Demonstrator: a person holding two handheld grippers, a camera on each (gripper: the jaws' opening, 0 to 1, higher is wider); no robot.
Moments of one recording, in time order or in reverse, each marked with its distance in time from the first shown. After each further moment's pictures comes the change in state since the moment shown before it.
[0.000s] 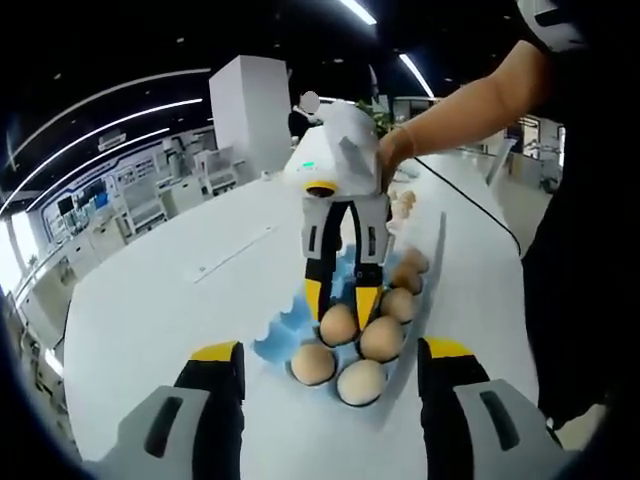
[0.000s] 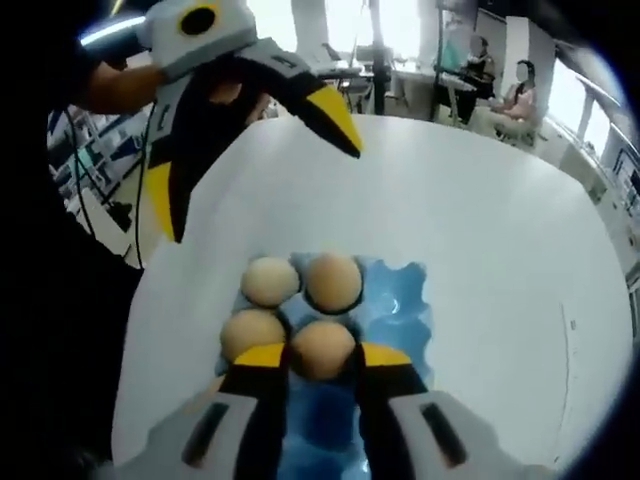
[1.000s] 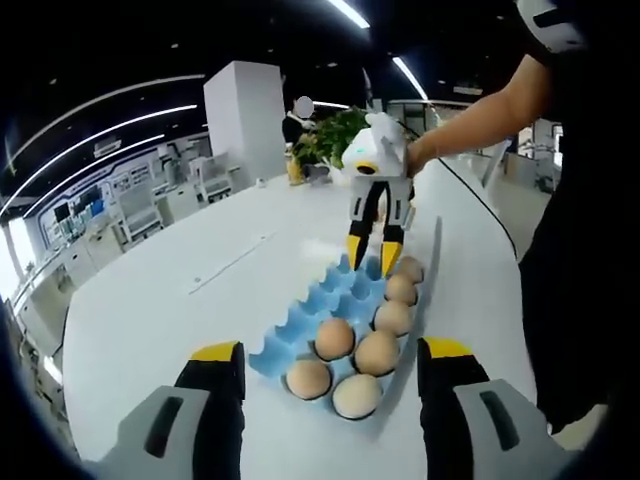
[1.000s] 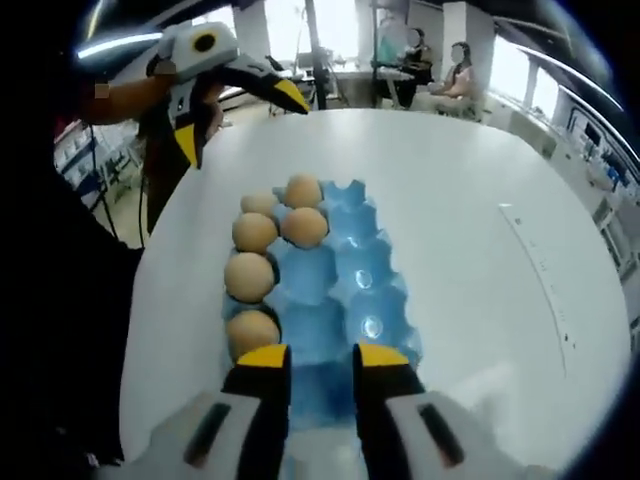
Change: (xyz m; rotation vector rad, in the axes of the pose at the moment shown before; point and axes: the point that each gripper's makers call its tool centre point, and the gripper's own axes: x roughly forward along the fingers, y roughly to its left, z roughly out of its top) left arm 0.004 -0.004 0.012 0.018 -0.021 -0.016; right arm -0.070 0.010 -0.090 0.178 -0.031 -0.162
